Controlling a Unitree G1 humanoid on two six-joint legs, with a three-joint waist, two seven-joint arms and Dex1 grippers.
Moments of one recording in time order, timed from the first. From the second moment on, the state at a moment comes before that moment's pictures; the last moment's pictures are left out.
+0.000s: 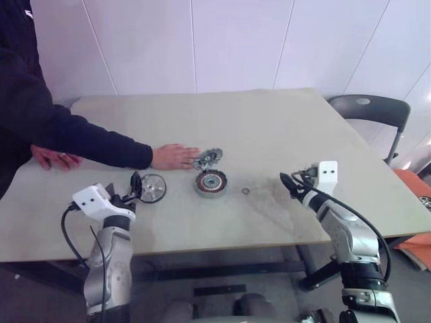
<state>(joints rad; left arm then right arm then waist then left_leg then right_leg) 0.06 0.01 0.29 -0.26 -0.47 0.18 -0.02 -0.23 -0.33 -0.19 0.09 0.33 0.44 0.32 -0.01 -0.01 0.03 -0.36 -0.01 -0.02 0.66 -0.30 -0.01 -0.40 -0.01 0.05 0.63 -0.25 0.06</state>
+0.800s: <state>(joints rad) 0.05 0.00 0.29 -0.24 -0.47 0.18 -0.02 -0.24 -0.33 -0.19 0.09 0.33 0.44 0.33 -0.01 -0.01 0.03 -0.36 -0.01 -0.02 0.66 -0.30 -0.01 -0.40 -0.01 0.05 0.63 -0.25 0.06</state>
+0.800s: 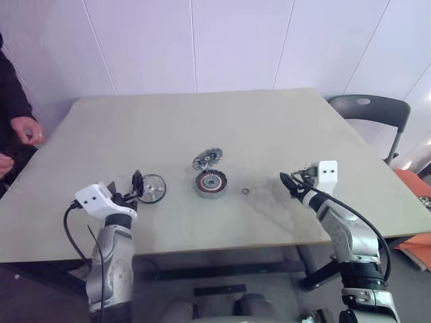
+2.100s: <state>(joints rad) 0.06 0.00 0.29 -0.24 -0.47 0.17 -0.02 -0.24 -0.33 -0.17 0.09 0.33 0.44 0.33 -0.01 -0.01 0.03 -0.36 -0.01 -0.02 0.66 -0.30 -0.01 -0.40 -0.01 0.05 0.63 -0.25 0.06</state>
